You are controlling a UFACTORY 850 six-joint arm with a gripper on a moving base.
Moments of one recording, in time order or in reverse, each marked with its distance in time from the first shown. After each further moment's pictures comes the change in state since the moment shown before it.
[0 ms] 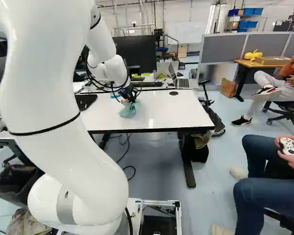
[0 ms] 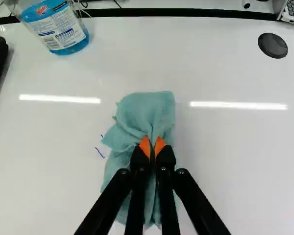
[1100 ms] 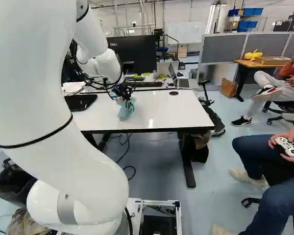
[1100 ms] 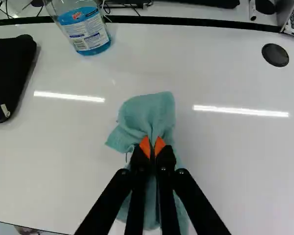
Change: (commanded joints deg) arm 3.6 3.1 0.1 0.0 -2.0 0.0
